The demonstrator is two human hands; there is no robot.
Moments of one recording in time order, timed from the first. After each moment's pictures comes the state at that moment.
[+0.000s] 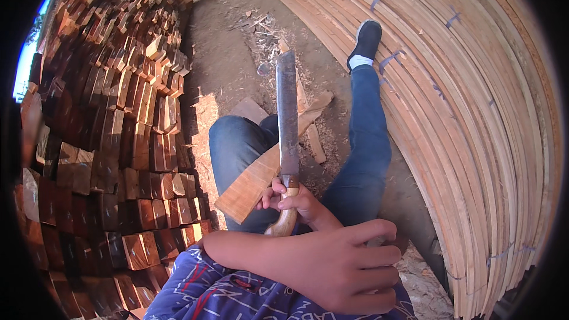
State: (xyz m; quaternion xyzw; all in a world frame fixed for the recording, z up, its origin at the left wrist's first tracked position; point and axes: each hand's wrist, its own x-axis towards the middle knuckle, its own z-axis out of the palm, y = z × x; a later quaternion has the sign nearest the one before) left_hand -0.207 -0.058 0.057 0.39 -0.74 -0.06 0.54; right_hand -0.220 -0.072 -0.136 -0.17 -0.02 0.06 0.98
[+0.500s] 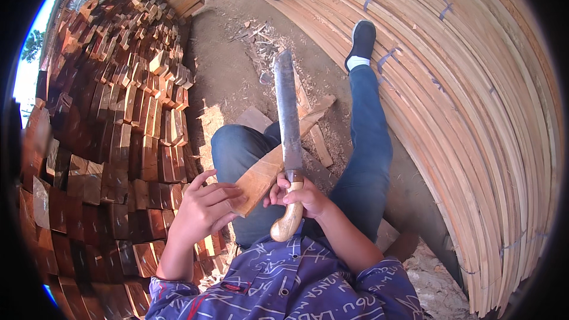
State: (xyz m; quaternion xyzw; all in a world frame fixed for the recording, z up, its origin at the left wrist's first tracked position) left_hand -0.079 0.088 0.041 0.74 -0.66 -0.07 0.12; right_hand -0.217 -0.087 -0.140 -0.17 -0.01 0.04 0.98
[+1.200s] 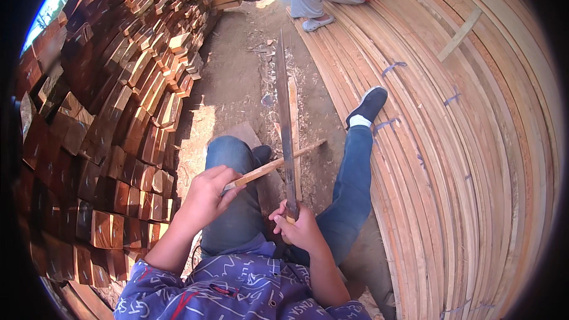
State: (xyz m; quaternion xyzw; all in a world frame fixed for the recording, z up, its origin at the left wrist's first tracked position) left_hand -0.083 0.066 0.010 0.85 -0.44 -0.02 0.31; right_hand -0.237 -0.114 -0.082 -0.58 0.19 0.07 0.79
